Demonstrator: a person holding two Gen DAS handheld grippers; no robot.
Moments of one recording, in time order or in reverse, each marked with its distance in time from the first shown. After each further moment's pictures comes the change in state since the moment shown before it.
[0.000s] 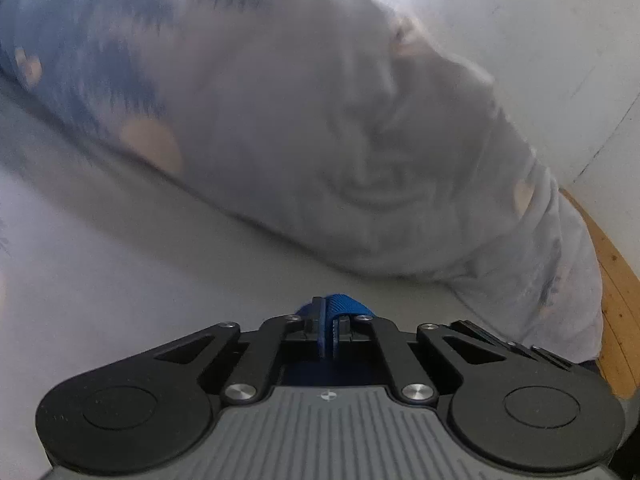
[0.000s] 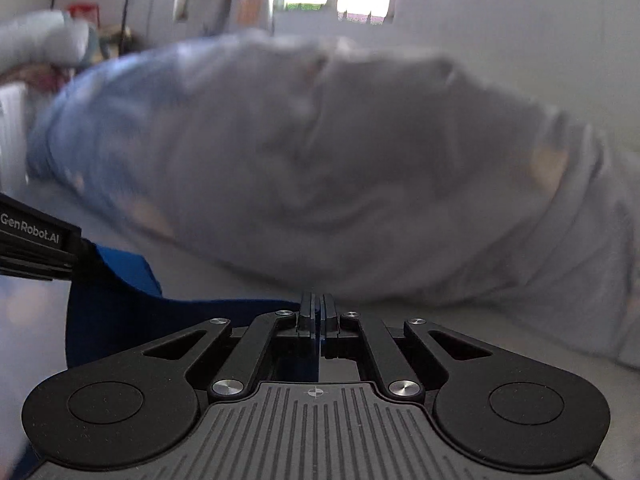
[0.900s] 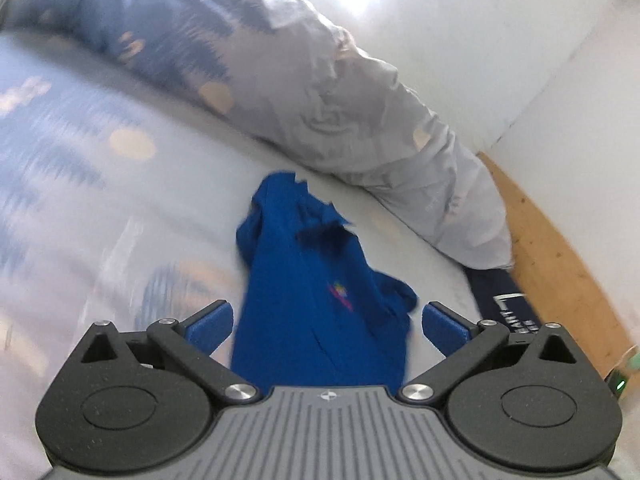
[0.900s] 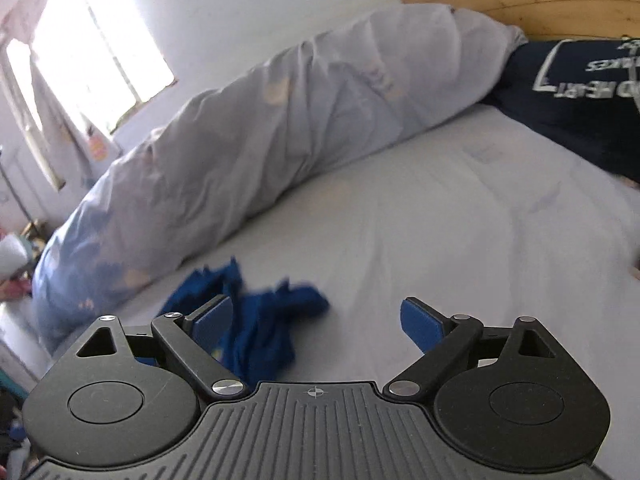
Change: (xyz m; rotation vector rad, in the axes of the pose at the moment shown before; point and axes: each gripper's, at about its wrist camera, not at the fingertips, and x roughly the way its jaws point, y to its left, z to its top) left arm -0.348 0.027 -0.165 0.014 0.027 -0.150; right arm -0.371 -0.069 -0.243 0.756 -0.074 -0.090
